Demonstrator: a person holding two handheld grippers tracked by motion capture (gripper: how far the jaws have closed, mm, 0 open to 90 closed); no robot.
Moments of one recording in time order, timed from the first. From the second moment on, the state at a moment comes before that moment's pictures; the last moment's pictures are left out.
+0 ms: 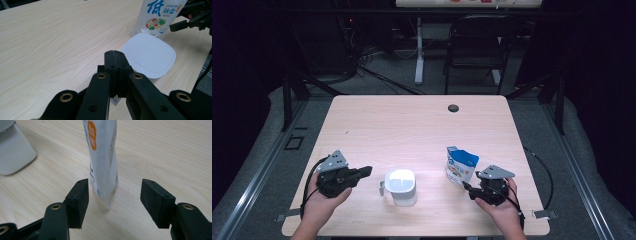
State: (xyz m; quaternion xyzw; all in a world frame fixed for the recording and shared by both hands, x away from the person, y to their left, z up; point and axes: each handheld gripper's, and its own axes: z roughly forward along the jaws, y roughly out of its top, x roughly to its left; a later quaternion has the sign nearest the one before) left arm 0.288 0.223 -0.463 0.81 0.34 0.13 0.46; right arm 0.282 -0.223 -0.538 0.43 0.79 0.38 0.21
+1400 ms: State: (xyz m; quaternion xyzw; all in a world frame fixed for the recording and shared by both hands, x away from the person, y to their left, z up) left arm 0.275 0.257 -0.541 0.81 0.41 0.14 0.39; right arm 0.255 -0.216 -0.550 0.44 0.79 0.37 0.19
